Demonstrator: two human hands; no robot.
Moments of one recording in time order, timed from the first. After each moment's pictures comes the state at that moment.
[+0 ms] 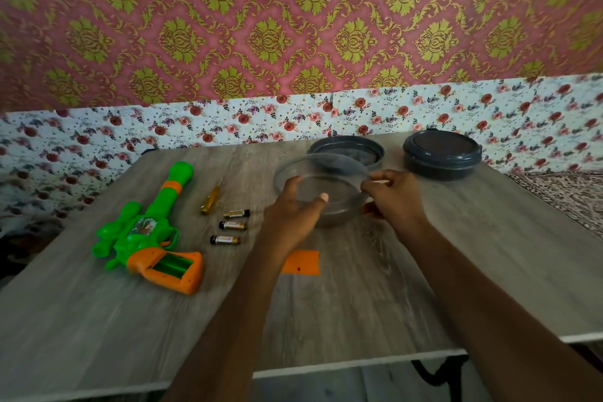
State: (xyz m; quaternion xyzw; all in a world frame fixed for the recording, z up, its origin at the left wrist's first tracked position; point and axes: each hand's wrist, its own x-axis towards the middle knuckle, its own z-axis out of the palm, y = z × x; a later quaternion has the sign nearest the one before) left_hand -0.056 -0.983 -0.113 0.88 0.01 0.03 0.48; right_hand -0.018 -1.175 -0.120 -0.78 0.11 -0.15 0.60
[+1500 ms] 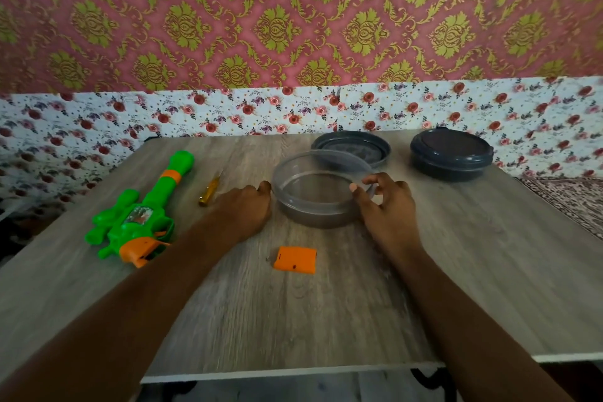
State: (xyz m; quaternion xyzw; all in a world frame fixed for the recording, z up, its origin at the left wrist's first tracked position) left_hand -0.005 -0.913 -0.123 0.99 -0.07 0.02 -0.07; right_hand -0.036 -1.164 -0.141 -0.88 0.04 -0.21 0.43
